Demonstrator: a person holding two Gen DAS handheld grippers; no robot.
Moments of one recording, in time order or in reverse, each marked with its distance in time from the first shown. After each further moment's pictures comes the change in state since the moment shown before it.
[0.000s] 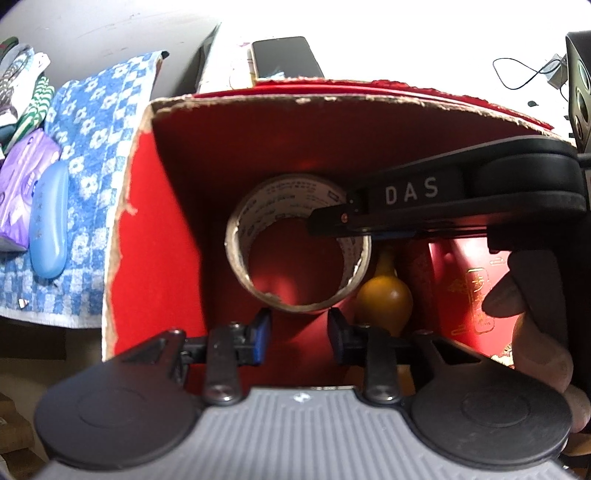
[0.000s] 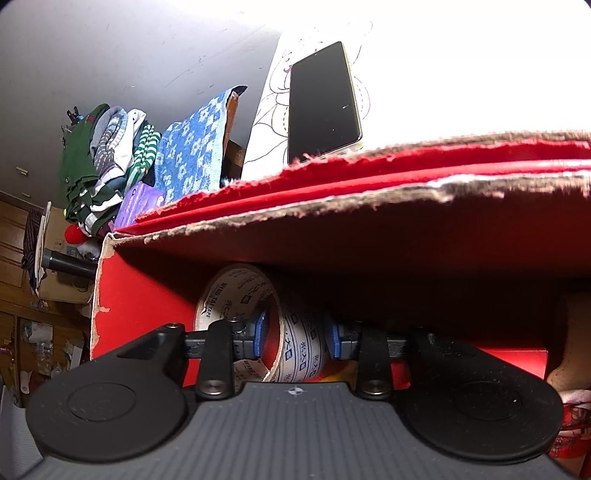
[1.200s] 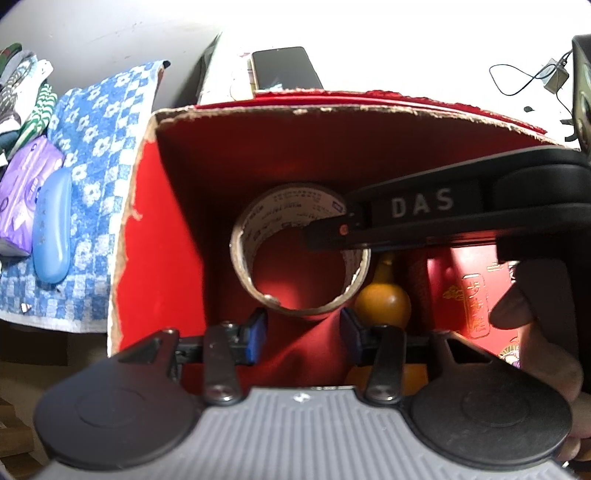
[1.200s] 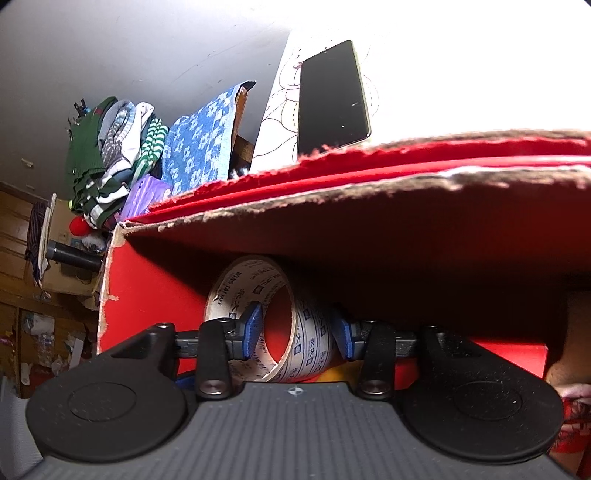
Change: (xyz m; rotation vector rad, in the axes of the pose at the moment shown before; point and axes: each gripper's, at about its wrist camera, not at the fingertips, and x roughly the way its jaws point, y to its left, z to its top) left arm 0.001 -0.012 0.001 0.036 -0.034 -0.014; right arm -0.007 0.003 -0.004 -0.018 0.007 0.007
